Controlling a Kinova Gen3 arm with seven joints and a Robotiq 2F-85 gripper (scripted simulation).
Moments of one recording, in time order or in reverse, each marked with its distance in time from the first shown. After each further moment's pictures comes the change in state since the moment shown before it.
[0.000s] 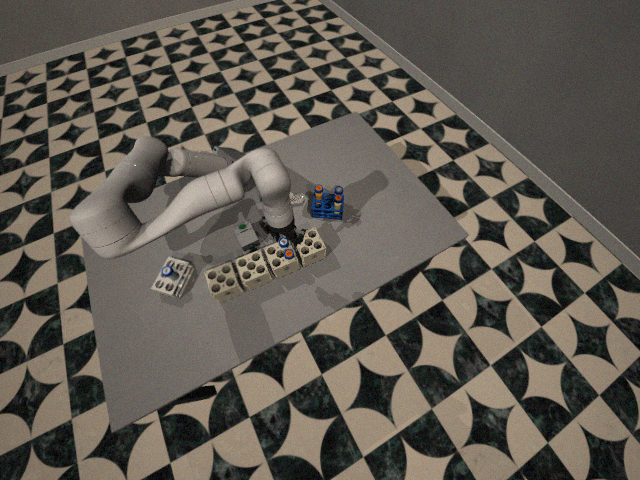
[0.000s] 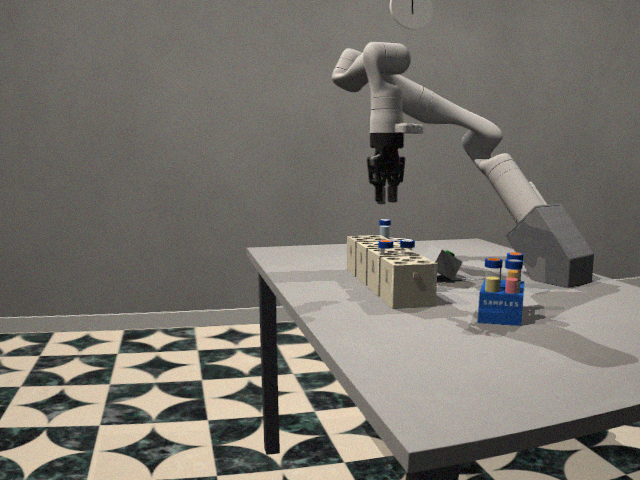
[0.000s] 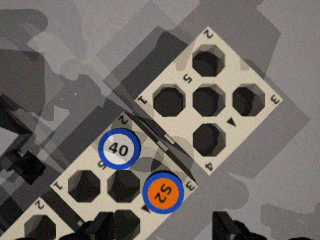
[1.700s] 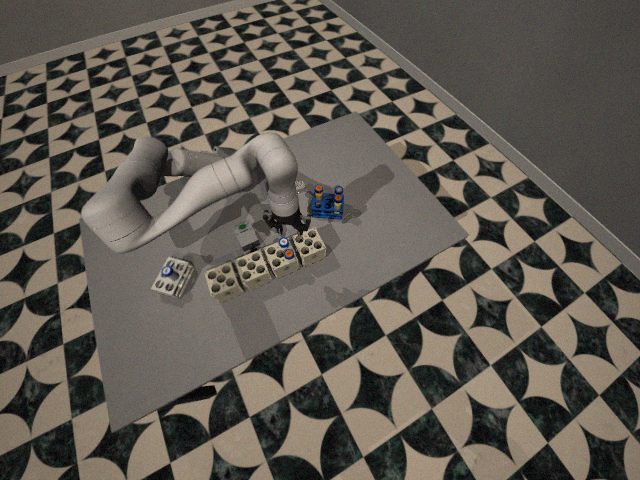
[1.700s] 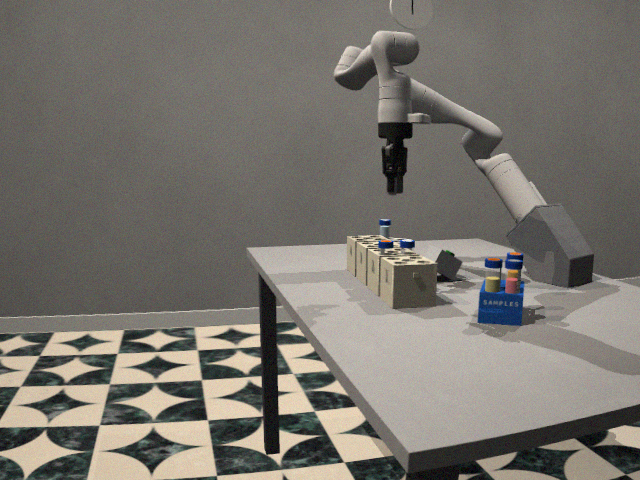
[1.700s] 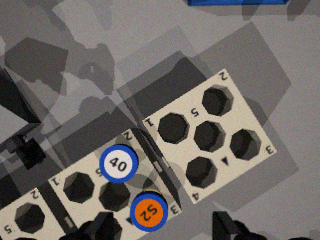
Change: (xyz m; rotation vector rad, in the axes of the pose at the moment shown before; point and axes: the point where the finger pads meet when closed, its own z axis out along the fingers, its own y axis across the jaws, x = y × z) arm 0.025 0.007 -0.022 -0.002 -0.001 -0.230
